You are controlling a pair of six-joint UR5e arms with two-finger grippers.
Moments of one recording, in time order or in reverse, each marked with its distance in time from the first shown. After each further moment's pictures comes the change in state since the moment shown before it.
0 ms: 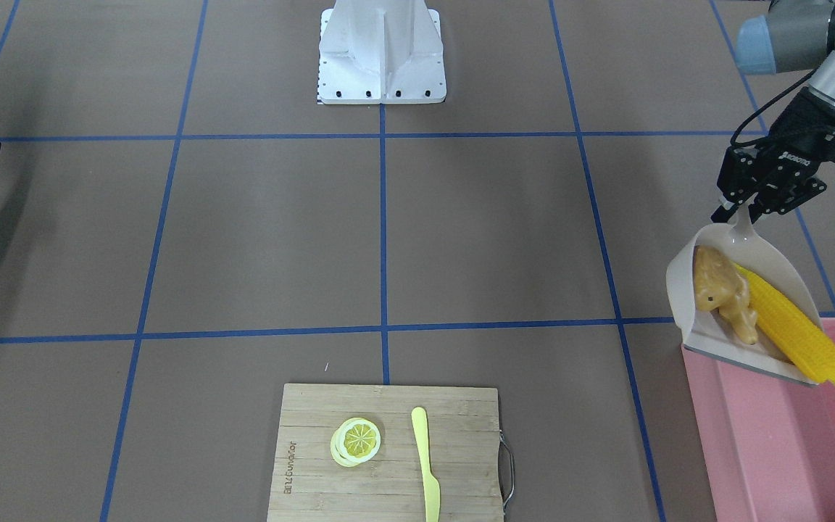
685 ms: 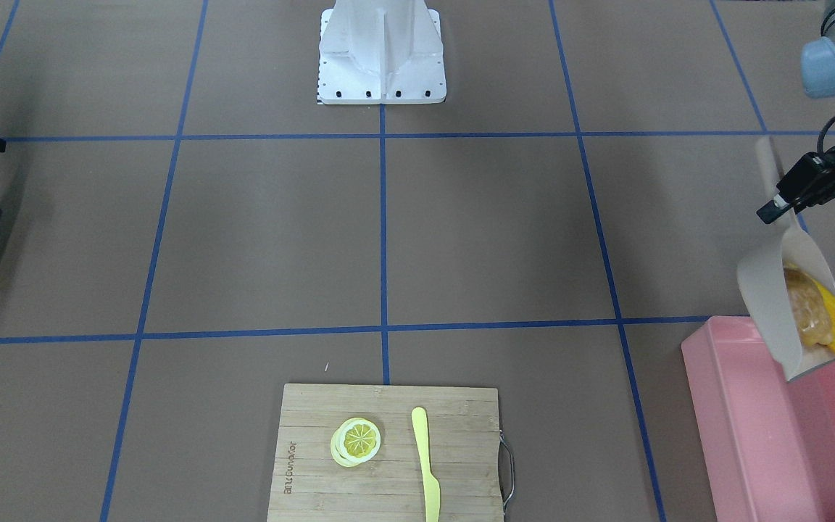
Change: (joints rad) left arm -0.128 -0.050 0.111 0.002 -0.257 -0.292; right arm -0.046 -0.017 -0.046 0.072 -0.005 -0.005
